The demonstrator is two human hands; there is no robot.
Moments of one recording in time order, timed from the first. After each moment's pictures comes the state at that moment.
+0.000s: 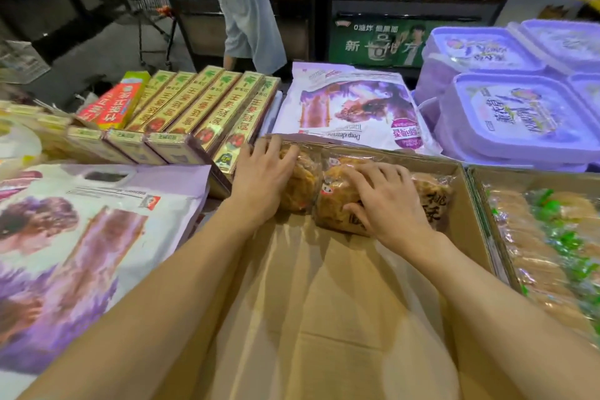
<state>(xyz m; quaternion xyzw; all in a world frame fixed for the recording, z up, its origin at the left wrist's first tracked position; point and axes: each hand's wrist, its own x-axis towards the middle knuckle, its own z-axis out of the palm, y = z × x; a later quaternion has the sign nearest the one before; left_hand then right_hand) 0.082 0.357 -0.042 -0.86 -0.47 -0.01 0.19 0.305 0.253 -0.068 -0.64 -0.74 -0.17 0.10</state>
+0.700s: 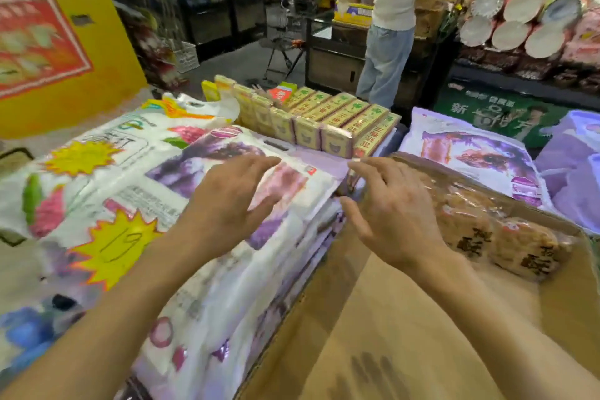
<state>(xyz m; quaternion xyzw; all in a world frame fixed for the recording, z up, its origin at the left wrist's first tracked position) -0.172 0.168 0.045 -0.80 -0.52 -0.28 0.08 0.096 0.182 0.046 -0.50 -0.82 -0.08 0.28</state>
